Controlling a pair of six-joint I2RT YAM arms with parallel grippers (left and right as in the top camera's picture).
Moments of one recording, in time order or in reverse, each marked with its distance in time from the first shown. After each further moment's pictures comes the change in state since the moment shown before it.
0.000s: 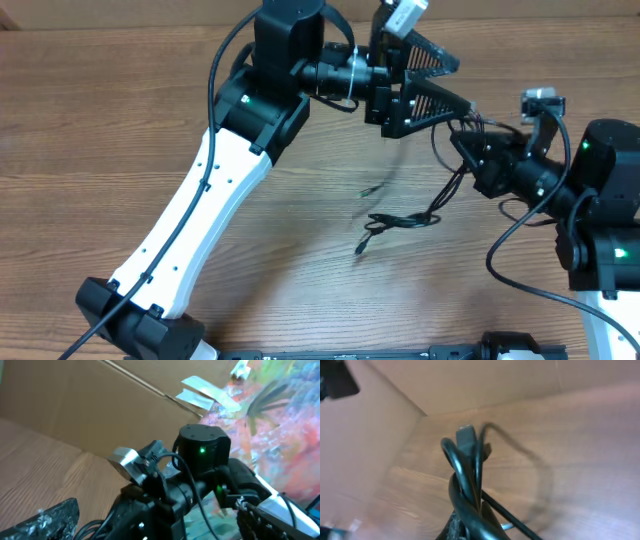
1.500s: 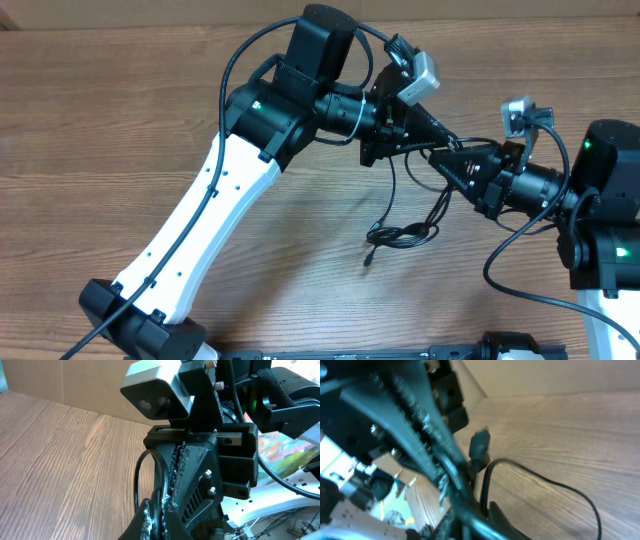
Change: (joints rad) left arm -0.043 -0.002 0.006 -0.539 -0.085 0.655; right arm -0.013 0.002 0.000 -0.010 -0.360 -0.151
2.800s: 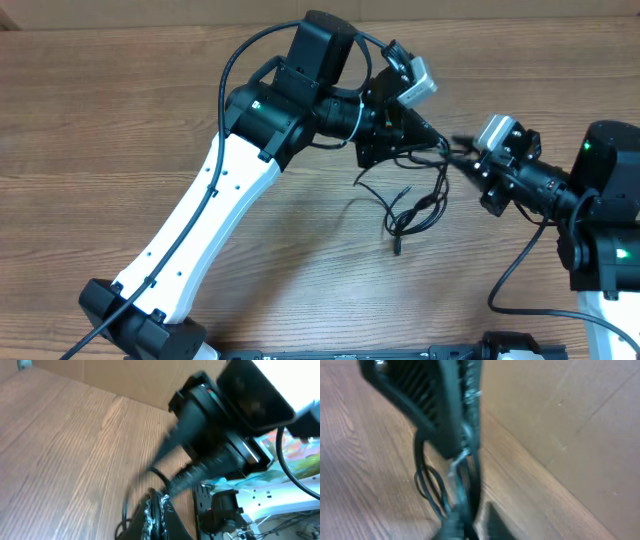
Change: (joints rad) left arm 0.002 0.000 0.000 -0.082 -0.111 0.033; right arm 0.000 -0.004 0.000 -0.029 0.224 -0.890
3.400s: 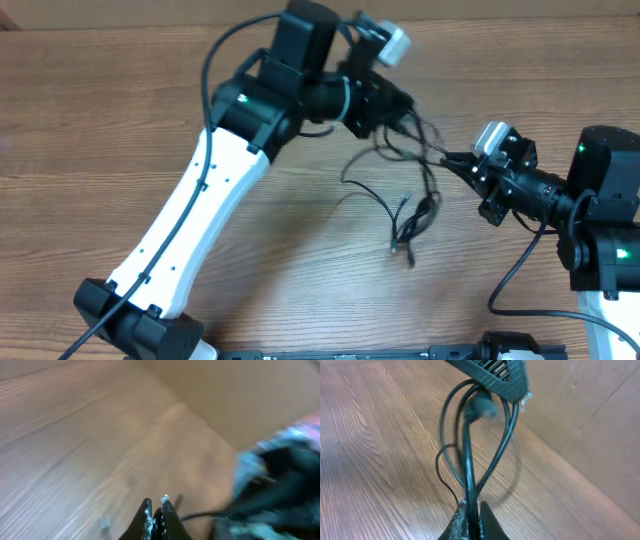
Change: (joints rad) left arm 0.068 0.000 0.000 0.035 -0.290 -0.365; right arm 0.000 -0.001 0.000 -0.086 0.003 0.023
